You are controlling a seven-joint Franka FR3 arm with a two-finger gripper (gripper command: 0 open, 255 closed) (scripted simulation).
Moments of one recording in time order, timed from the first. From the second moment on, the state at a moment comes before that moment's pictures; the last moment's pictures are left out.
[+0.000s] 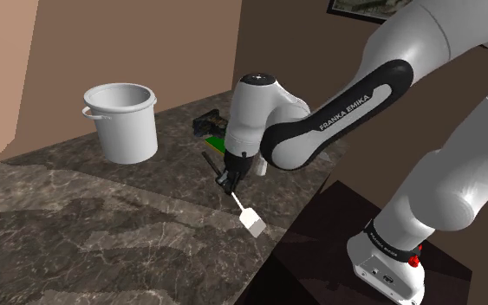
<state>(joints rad) 0.13 -0.04 0.53 -2.50 -0.02 2.52 0.52</state>
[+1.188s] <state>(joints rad) -0.10 0.11 0.30 -2.32 -0.06 2.49 0.08</state>
